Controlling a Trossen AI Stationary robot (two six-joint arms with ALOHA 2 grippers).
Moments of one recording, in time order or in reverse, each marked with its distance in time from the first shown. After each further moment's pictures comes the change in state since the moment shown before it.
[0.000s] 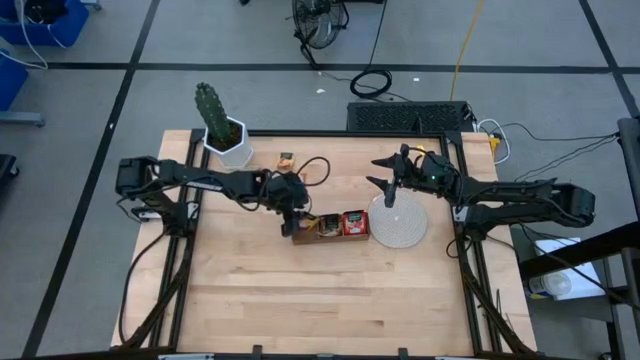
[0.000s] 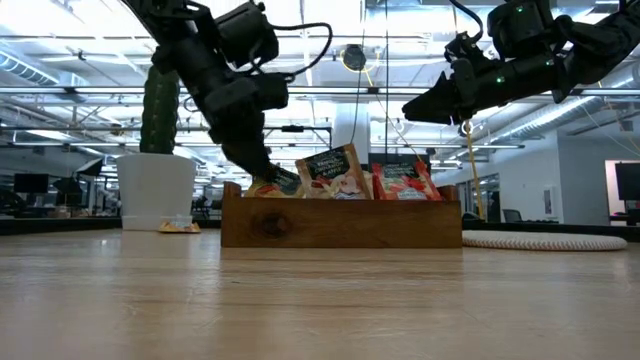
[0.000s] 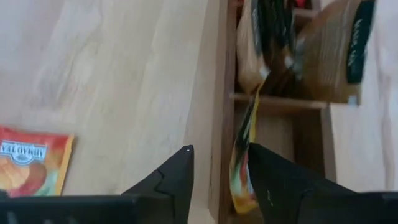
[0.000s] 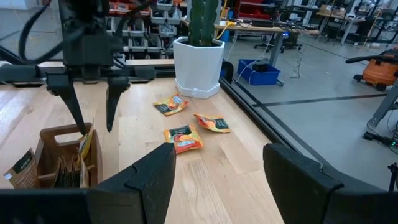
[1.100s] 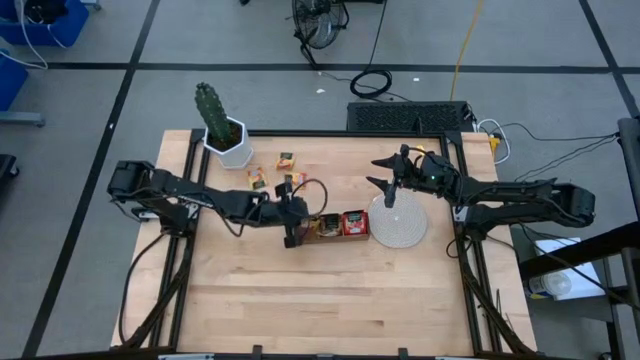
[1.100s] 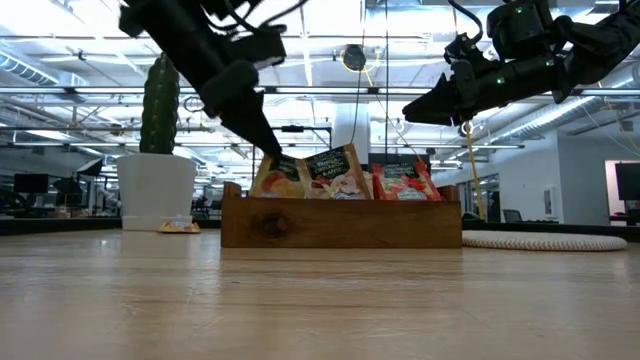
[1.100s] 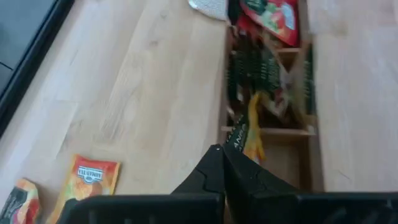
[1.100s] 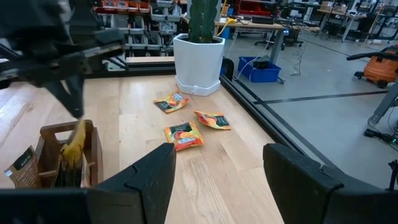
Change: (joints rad) left arm -0.225 -0.040 0.001 0.061 -0.418 -0.011; right arm 0.000 0.000 0.000 -0.011 0.000 0.004
